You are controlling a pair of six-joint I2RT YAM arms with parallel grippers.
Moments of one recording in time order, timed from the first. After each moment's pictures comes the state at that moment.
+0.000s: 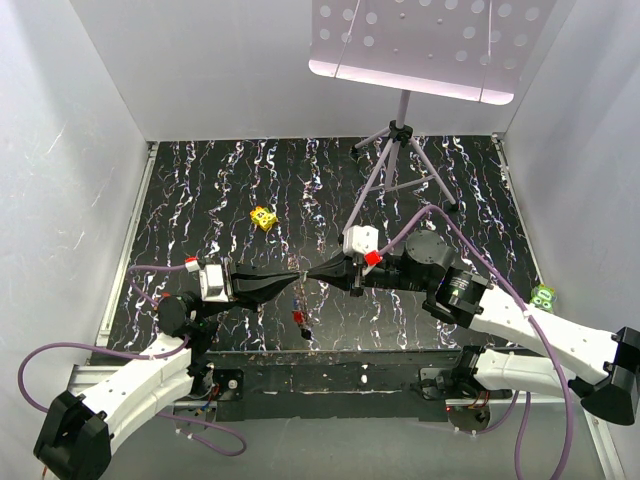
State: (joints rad) left arm -0.58 0.69 0.20 1.18 0.70 -0.36; right arm 1.06 0.98 0.85 0.14 -0.44 -0.14
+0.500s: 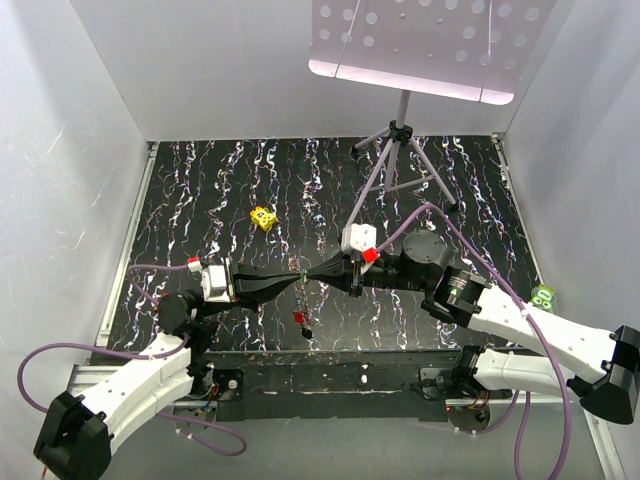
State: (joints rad) left arm -0.58 0.69 0.21 1.15 0.73 -0.33; right arm 1.06 0.99 0.85 0.15 -0.43 -0.10
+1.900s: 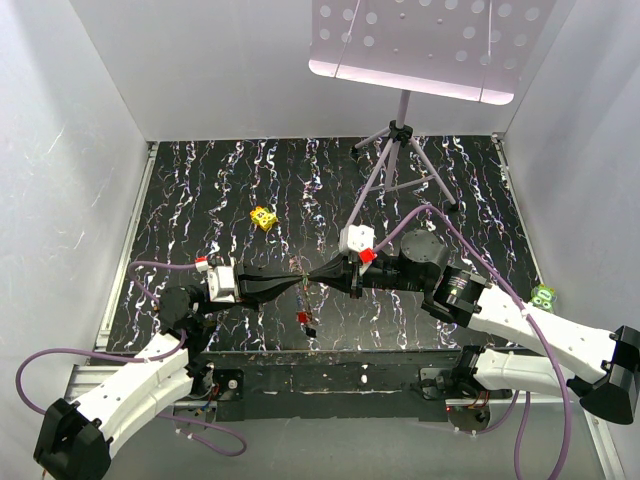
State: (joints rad) left arm -0.57 0.66 0.26 0.97 0.78 -0.22; right arm 1.06 0.99 0.85 0.10 -0.43 -0.11
